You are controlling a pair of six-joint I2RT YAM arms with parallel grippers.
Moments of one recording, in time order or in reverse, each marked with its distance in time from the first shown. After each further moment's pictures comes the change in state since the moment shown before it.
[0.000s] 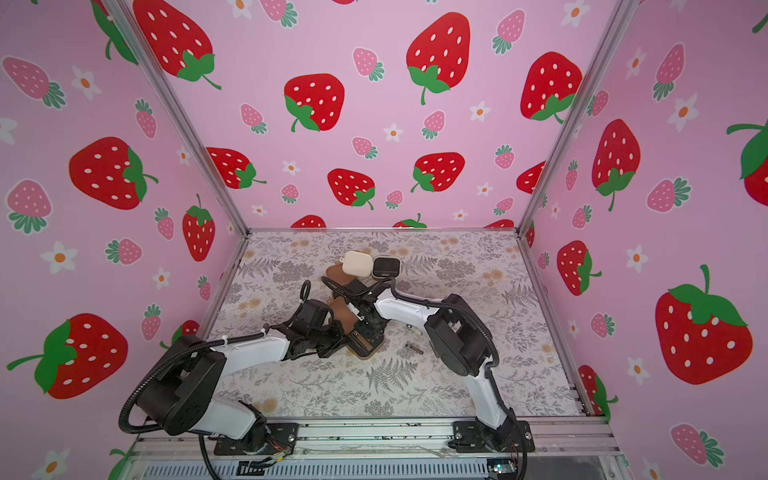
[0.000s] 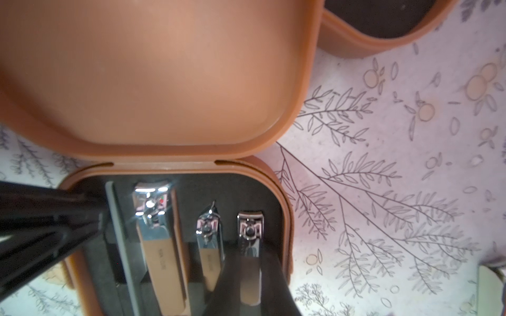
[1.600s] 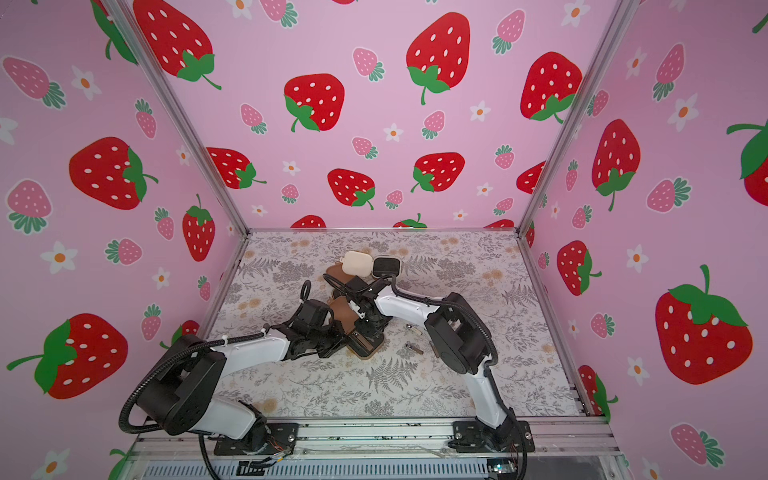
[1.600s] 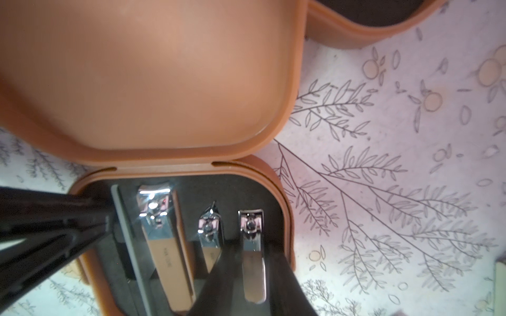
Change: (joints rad) left arm 0.000 0.001 0.001 0.000 0.010 0.001; right arm -0.018 -0.005 0.057 -0.060 -0.037 0.031
